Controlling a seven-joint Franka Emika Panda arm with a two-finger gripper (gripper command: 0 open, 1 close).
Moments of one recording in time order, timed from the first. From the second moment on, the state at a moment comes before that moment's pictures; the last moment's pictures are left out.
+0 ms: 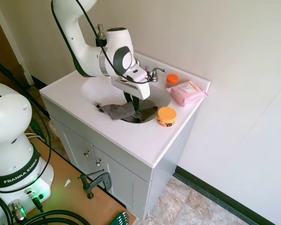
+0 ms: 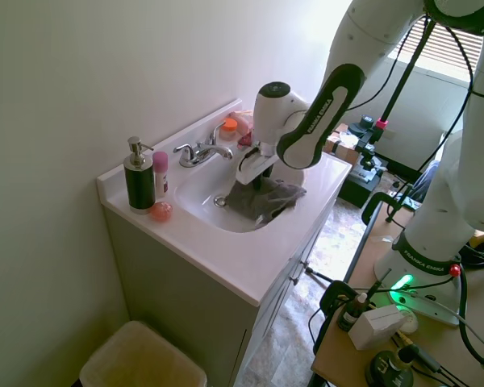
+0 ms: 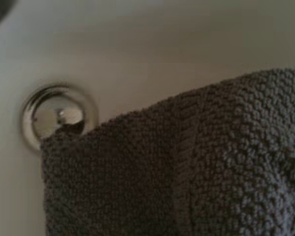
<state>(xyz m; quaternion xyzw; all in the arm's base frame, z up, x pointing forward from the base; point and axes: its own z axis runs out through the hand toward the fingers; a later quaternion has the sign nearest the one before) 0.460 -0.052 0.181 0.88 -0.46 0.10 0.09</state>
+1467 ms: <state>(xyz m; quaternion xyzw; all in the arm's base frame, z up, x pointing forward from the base) 0.435 -0.003 0.145 0.88 -0.40 0.24 0.01</state>
